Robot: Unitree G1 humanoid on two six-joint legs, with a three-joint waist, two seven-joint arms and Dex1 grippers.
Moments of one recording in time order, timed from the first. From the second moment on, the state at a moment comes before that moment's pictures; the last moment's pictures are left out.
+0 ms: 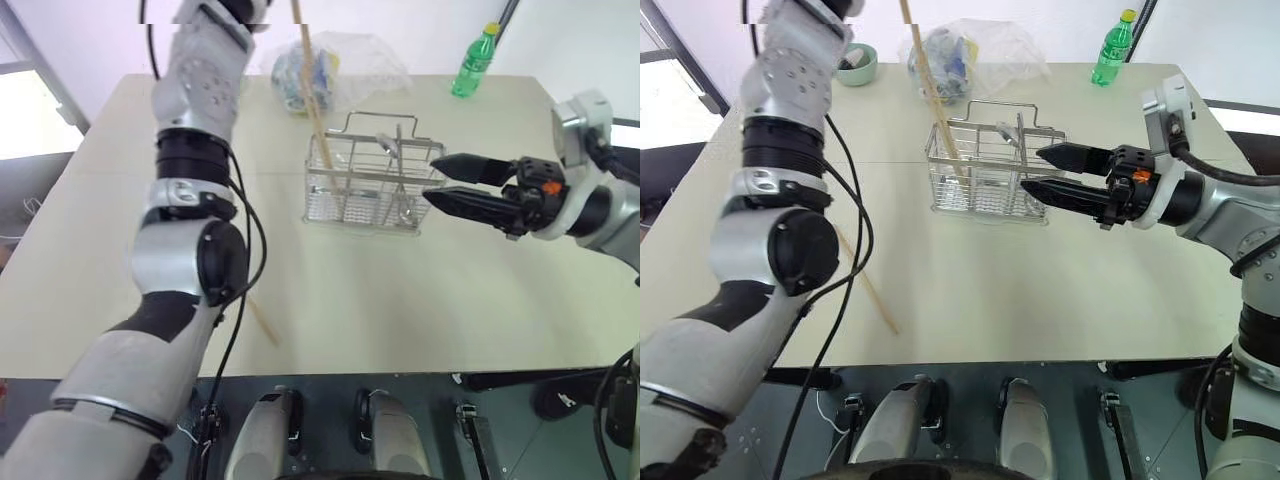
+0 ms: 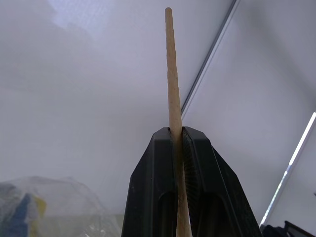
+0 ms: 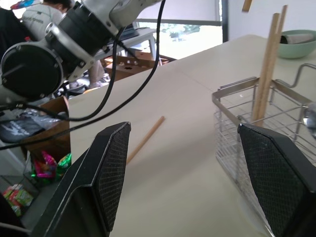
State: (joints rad) left arm -1.49 0.11 0.40 0.79 -0.48 0.23 -0.33; right arm -0.56 -0.87 -0.33 -0.28 1.04 0.95 0.87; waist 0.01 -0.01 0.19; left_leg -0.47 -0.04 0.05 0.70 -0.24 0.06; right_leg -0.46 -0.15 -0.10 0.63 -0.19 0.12
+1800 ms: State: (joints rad) left arm -0.88 -0.12 0.61 -0.22 -0.10 1.60 0.51; right arm -0.52 -0.82 -0.30 -0.21 1.01 0.87 0.83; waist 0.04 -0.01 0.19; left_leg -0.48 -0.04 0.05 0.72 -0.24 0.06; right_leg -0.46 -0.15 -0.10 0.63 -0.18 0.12
